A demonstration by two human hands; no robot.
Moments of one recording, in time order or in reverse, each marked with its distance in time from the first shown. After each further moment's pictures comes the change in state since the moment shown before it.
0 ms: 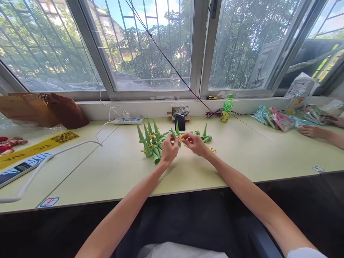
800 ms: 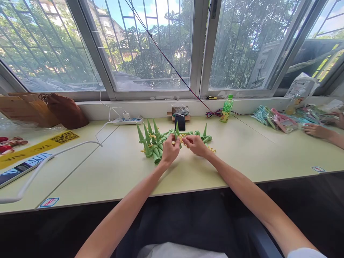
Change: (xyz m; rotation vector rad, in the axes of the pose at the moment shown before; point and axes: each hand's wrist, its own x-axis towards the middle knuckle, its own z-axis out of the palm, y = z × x) left_hand 0.000 -0.004 0.003 -0.043 -0.049 0.046; right_hand -0.001 -0.002 0.000 -0.131 -0.025 0.025
